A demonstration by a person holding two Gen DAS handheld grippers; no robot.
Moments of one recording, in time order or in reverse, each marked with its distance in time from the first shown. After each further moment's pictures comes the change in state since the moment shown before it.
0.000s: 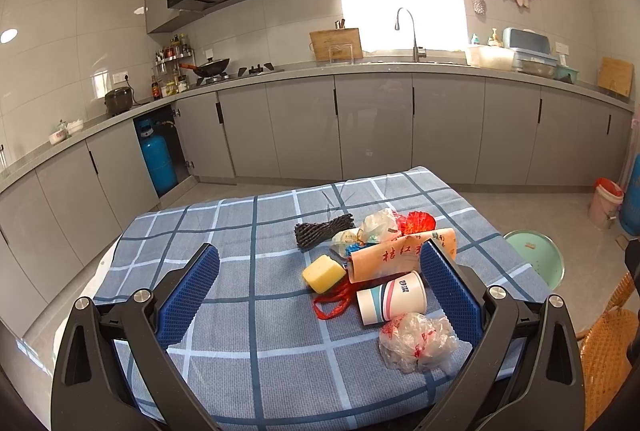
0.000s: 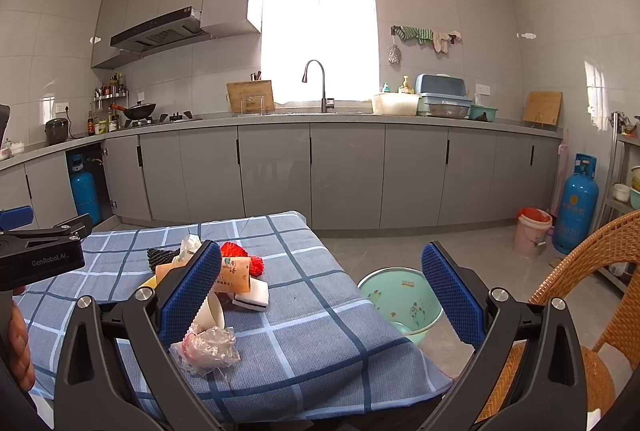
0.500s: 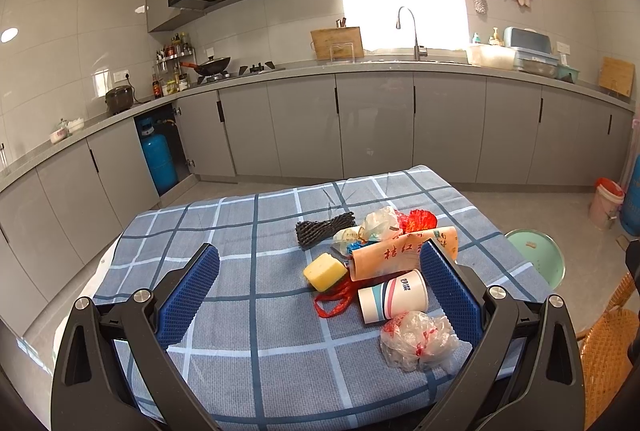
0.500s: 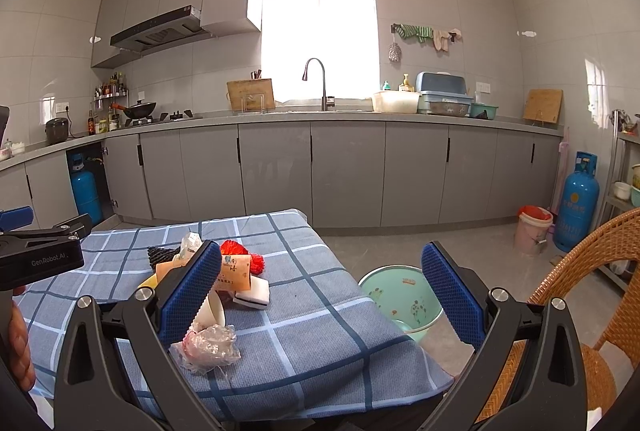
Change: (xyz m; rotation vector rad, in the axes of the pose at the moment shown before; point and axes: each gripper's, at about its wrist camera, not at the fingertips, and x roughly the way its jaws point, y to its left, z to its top) left arm 0.003 0.001 -0.003 0.000 0.001 0.002; right arm 0.001 0.000 -0.003 0.003 0.002 0.002
